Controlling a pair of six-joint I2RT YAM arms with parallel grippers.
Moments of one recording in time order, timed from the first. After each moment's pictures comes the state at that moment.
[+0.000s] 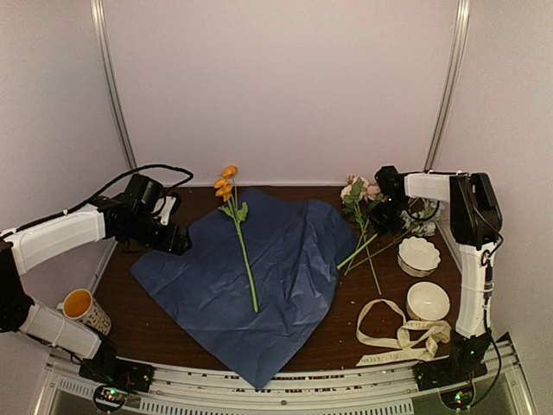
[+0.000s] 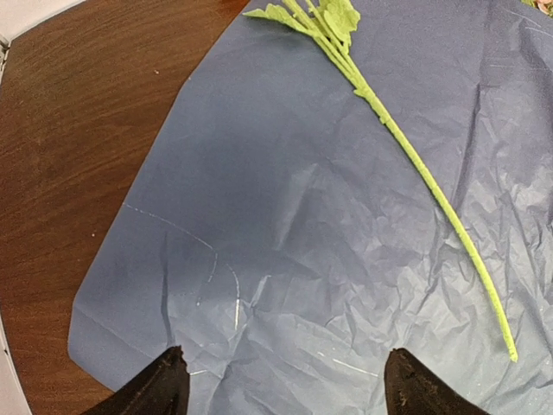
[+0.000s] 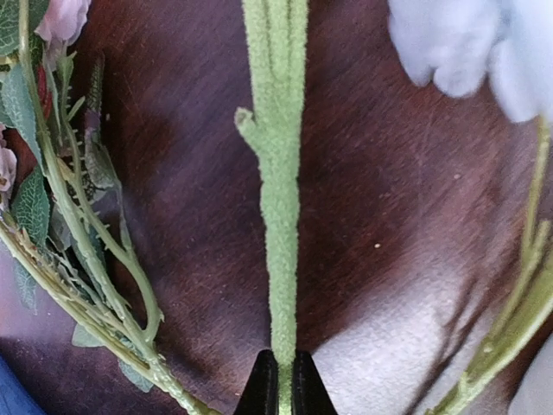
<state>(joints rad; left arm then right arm) -0.41 1.32 0.96 -0.58 0.00 -0.15 0.19 2.17 1.65 -0.72 0.03 1.08</state>
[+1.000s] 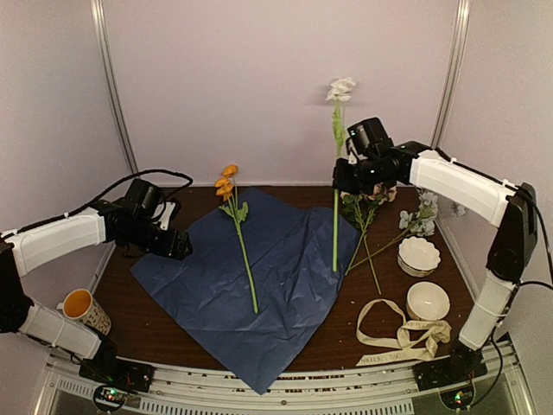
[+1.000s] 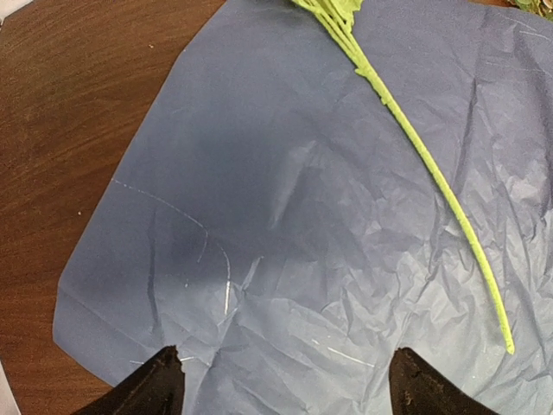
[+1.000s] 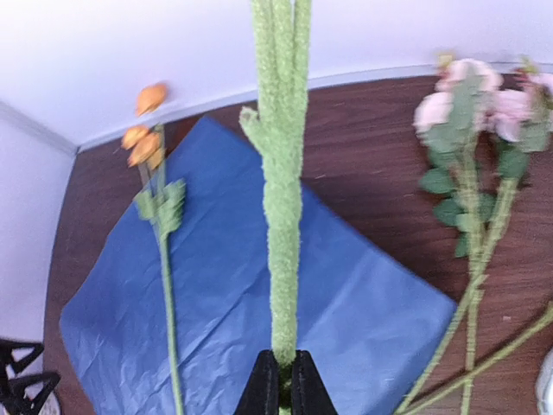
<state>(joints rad) -0.41 1.32 0.93 -0.58 0.02 -0.19 0.52 1.73 1.62 -0.61 0.14 0.61</state>
